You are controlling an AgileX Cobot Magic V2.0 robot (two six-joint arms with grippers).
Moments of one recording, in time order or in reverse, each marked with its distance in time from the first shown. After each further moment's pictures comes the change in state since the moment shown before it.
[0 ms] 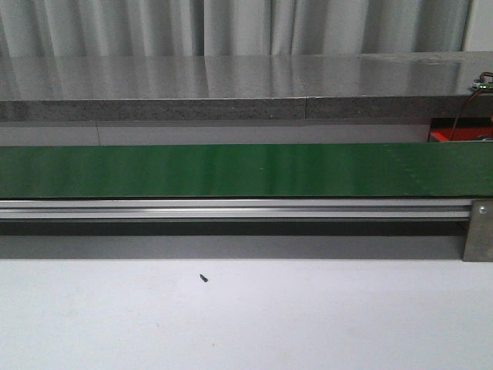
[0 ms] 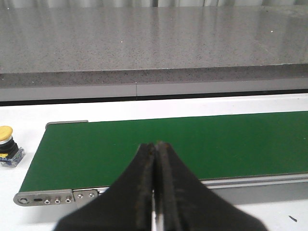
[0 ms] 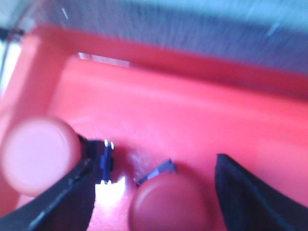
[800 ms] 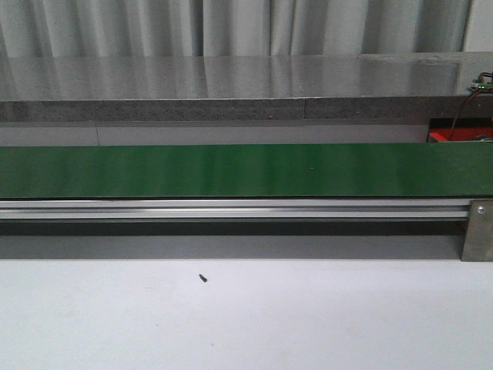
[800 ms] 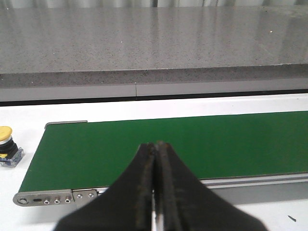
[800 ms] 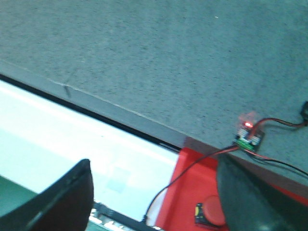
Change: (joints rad) left arm 0.000 0.000 0.000 0.000 0.000 0.000; right arm 0.177 -0.581 0.225 0.065 0.078 0.027
